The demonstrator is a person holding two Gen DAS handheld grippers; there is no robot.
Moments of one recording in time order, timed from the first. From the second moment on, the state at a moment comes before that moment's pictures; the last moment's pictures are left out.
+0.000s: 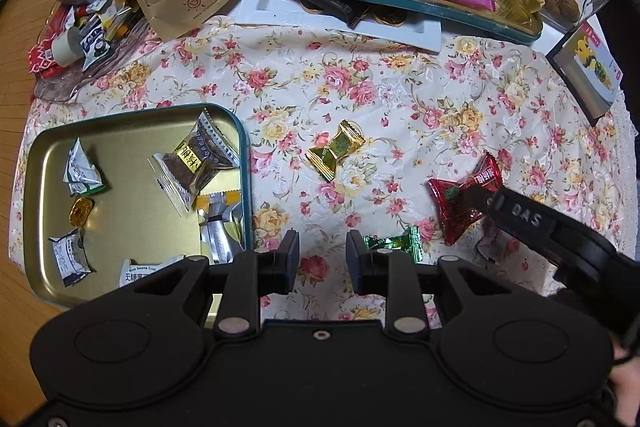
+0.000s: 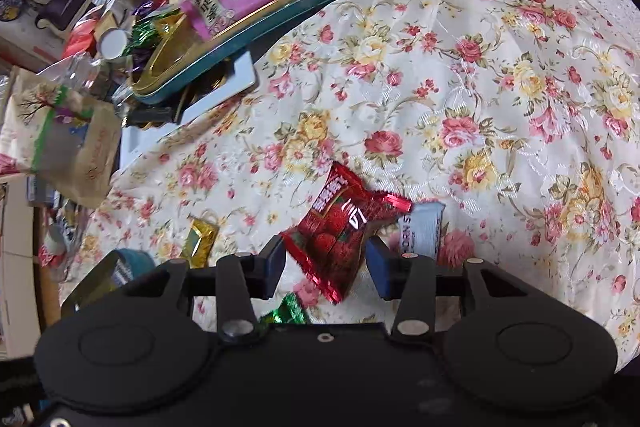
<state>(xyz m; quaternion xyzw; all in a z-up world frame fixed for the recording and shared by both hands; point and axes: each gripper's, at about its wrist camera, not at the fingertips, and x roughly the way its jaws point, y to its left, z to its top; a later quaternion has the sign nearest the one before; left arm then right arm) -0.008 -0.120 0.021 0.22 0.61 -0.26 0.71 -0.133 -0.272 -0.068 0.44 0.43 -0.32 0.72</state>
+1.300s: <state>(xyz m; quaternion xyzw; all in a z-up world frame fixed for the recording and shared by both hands) -0.036 -0.156 0.014 0.24 0.59 -0.30 0.71 -0.175 -0.308 -0.047 0.35 0.41 -0.42 0.73</state>
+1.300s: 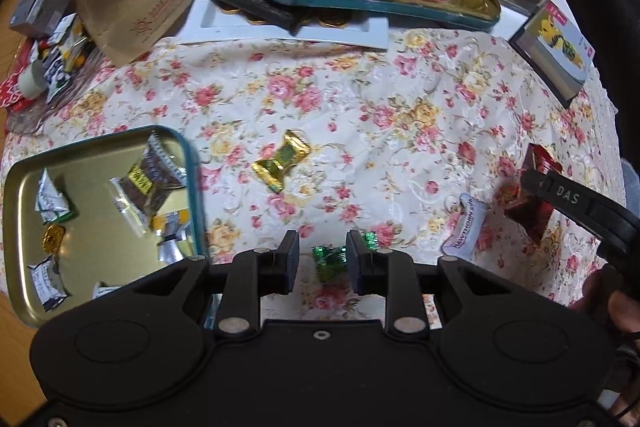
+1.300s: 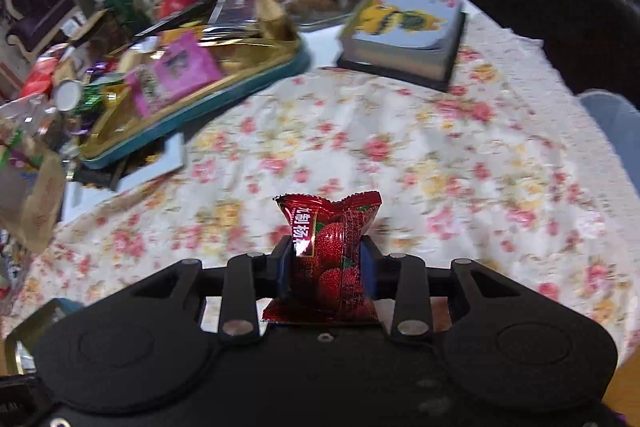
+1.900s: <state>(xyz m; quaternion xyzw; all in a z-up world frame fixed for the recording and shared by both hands) -0.093 -0.229 -0.054 0.25 0.62 -0.37 0.65 -0.229 -0.343 -0.073 0.40 0.43 -0.44 0.68</state>
